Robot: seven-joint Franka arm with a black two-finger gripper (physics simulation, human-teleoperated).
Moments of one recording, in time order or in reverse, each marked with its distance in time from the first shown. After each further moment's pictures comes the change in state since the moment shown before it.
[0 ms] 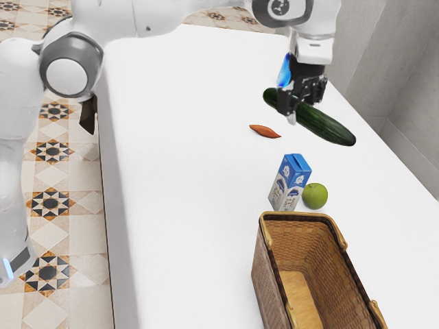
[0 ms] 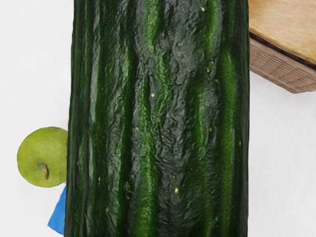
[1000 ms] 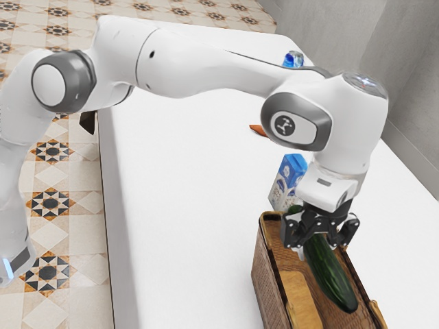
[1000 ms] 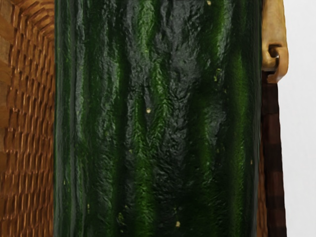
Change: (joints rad) arm -0.111 0.200 -0.480 -0.071 0.256 0.179 -0.024
